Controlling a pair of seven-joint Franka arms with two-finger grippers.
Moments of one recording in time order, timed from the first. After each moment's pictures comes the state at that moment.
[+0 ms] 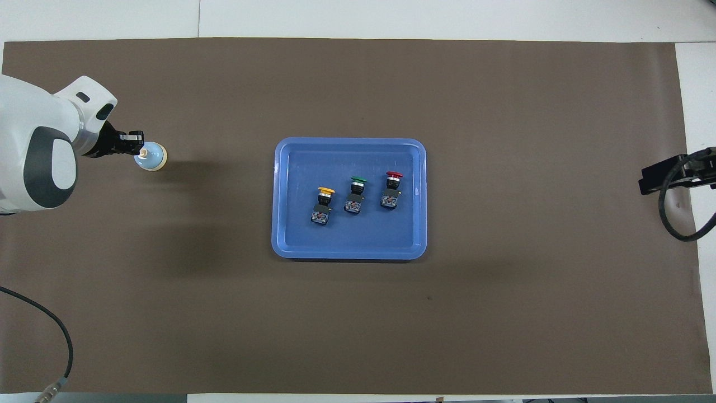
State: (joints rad) left arm 0.03 0.35 -0.02 -1.83 -0.01 2.27 -0.04; right arm -0.05 0.00 0.02 -1.55 -0.06 1.45 -0.08
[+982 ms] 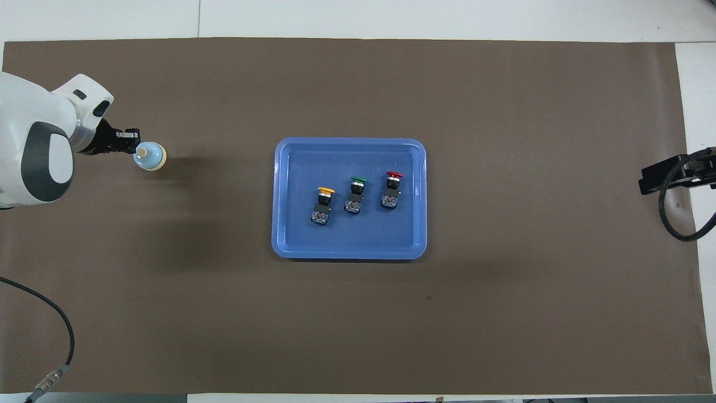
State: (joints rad) left arm 0.03 0.35 -0.01 -1.76 -0.01 2.17 -0.04; right arm -0.05 0.00 0.02 -1.55 -0.06 1.45 -0.08
